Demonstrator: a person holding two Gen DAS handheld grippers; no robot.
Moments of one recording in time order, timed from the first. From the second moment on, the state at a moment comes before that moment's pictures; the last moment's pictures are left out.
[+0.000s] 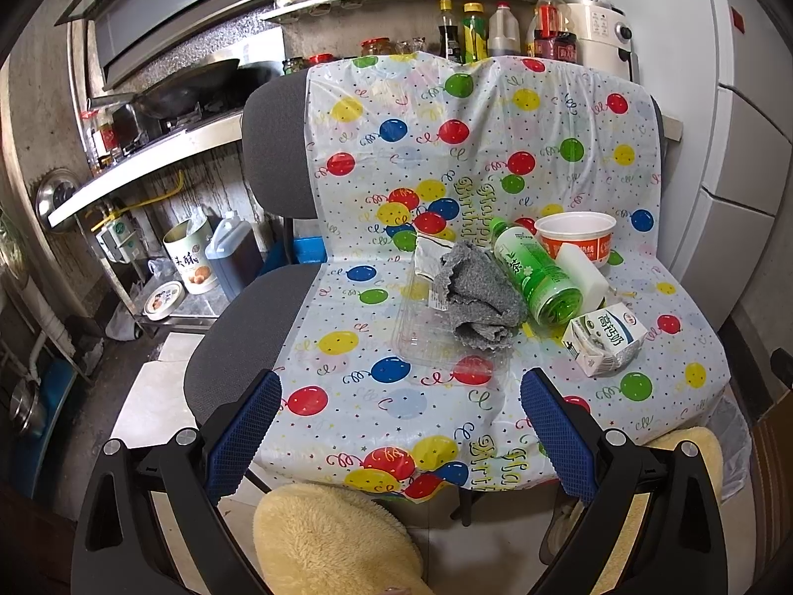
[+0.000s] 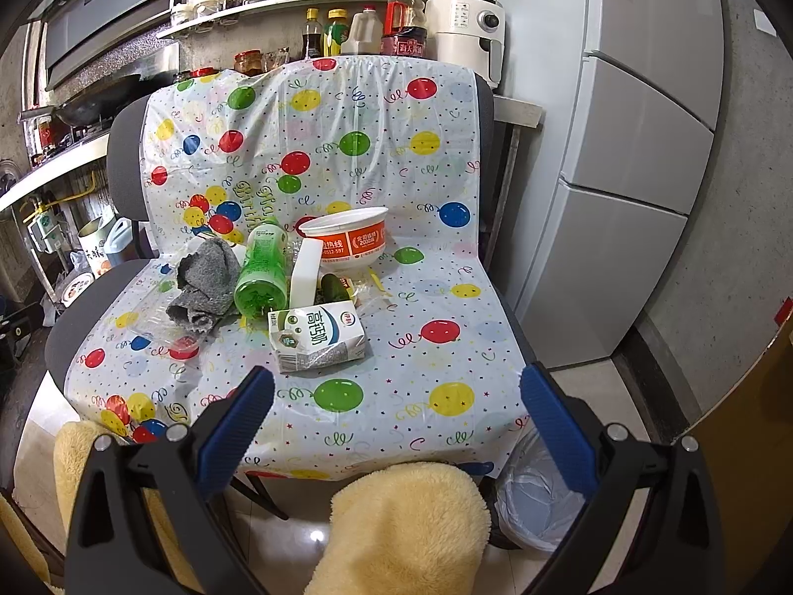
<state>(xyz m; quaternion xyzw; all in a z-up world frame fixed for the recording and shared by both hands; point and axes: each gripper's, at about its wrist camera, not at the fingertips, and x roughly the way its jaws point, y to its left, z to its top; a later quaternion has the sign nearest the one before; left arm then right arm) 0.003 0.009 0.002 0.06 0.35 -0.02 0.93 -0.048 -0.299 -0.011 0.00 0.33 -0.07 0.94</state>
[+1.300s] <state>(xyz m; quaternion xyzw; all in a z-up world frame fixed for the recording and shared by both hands) 0.008 0.022 -0.001 0.05 0.36 -0.01 0.93 -0.037 -0.299 -0.027 0.02 0.35 -0.06 0.93</state>
